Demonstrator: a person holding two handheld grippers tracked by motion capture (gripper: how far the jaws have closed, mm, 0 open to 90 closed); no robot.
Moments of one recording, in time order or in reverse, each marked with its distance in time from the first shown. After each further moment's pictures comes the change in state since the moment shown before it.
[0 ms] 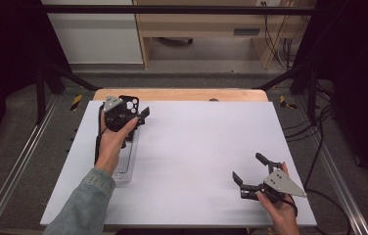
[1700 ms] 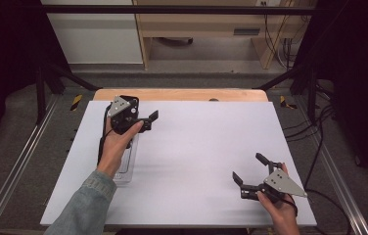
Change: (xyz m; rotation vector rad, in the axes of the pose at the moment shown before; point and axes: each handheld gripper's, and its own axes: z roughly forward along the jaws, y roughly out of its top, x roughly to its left) left arm -0.026 0.004 -0.005 -0.066 -0.145 0.111; right arm -0.001 0.000 0.000 -0.003 0.006 0.012
